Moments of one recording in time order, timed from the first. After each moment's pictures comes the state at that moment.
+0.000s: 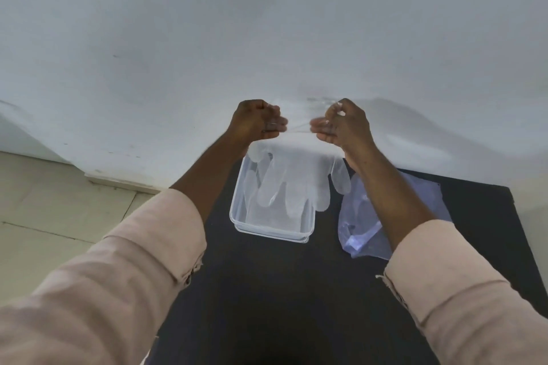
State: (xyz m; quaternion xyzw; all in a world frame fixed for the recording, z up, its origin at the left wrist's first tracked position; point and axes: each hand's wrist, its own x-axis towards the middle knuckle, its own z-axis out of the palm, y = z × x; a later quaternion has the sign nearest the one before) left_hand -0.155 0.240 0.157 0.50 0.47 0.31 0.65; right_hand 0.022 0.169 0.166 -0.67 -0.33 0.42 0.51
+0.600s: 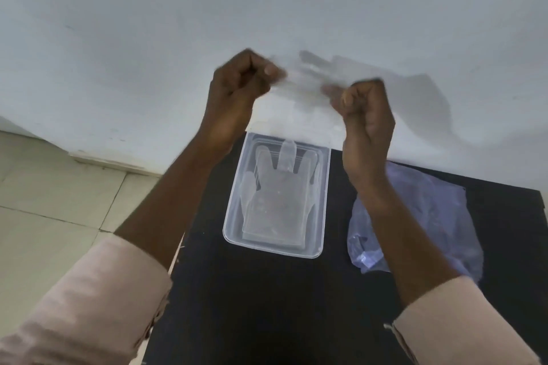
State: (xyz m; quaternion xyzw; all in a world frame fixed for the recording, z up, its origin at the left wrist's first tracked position) left_hand -0.160 0.285 0.142 0.60 0.35 0.47 0.55; right_hand 0.014 0.200 0.126 -0.56 -0.49 0.21 0.64
